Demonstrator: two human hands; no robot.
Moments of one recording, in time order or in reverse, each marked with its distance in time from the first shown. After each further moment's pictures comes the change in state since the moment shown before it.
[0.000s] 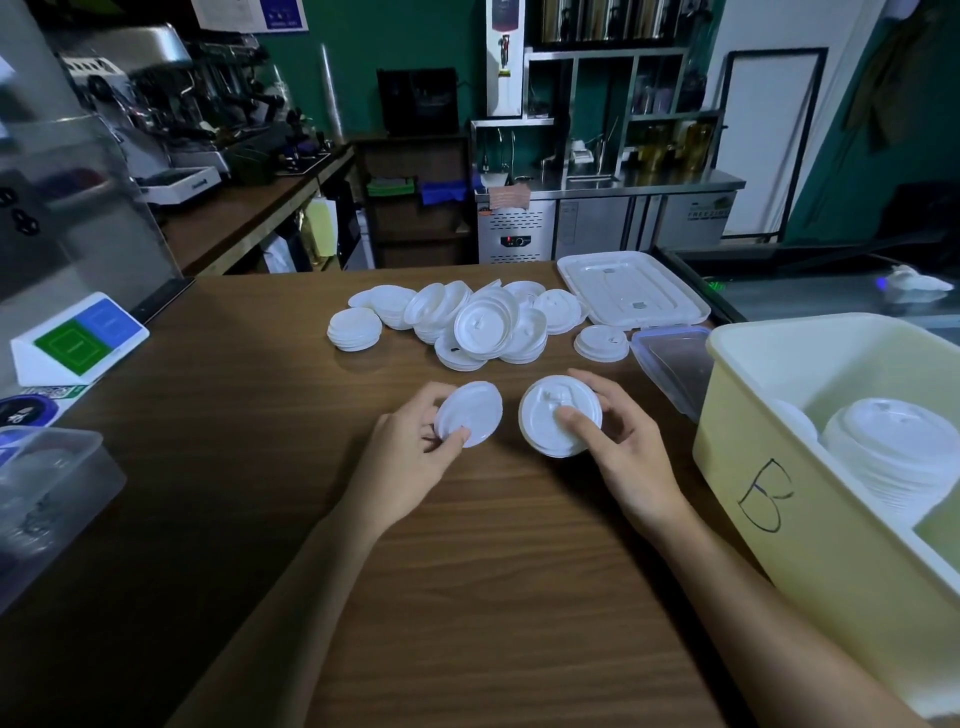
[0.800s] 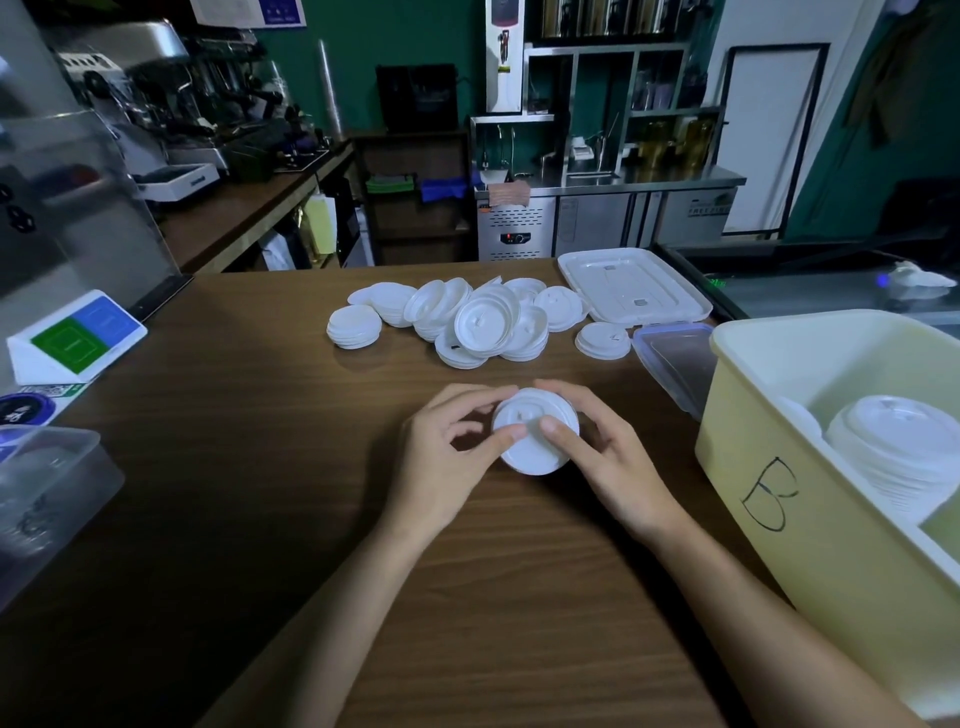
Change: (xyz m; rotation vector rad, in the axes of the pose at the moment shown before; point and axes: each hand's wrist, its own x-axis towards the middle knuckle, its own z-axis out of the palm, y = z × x) left_hand -0.005 0.030 0.034 -0.428 0.099 0.031; right_hand -0.006 0.001 0.007 -0.046 -0.226 -0.032
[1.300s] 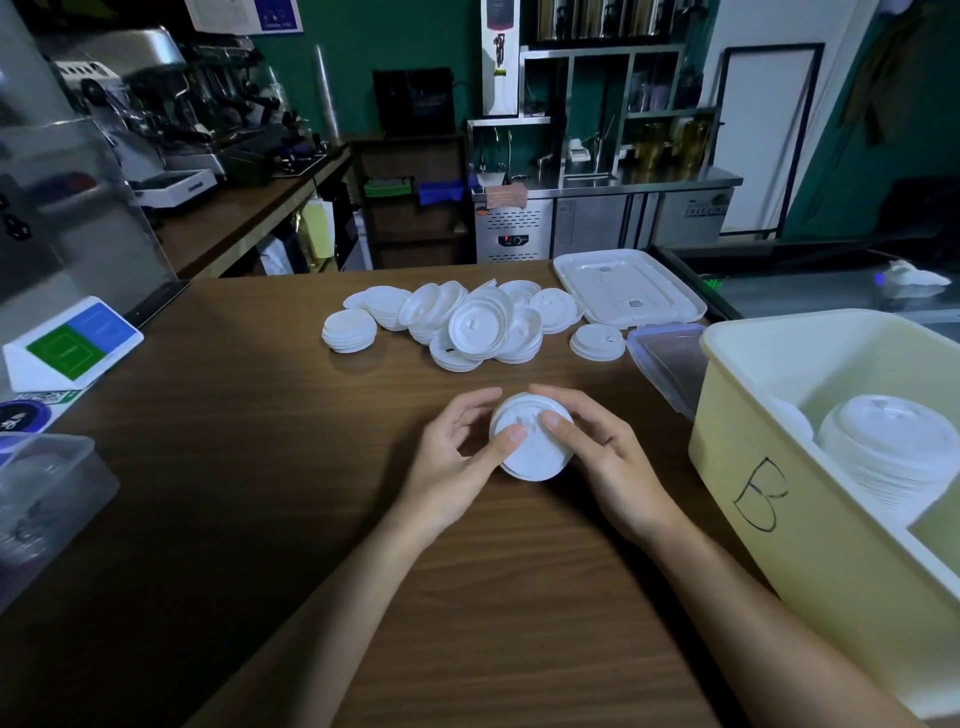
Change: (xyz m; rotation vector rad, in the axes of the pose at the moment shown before) left_hand 0.003 -0.016 0.009 -0.143 -0.076 -0.220; right_hand 0.001 0.001 -0.004 0.174 0.021 0.051
